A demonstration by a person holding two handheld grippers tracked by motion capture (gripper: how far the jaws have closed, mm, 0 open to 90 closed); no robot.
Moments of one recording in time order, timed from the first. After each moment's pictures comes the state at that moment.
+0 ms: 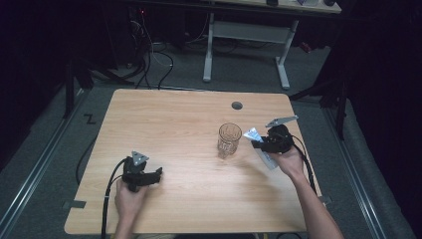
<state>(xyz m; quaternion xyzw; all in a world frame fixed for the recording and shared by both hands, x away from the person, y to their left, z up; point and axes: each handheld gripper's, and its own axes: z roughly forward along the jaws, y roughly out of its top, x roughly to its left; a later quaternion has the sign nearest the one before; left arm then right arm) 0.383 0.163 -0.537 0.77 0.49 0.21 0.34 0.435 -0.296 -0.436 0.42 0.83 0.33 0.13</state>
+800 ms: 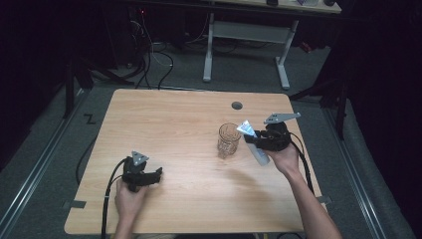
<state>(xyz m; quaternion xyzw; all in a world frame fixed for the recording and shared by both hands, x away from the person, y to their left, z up) 0.383 0.163 -0.537 0.77 0.49 0.21 0.34 0.422 -0.274 -0.405 0.38 0.82 0.41 0.14</state>
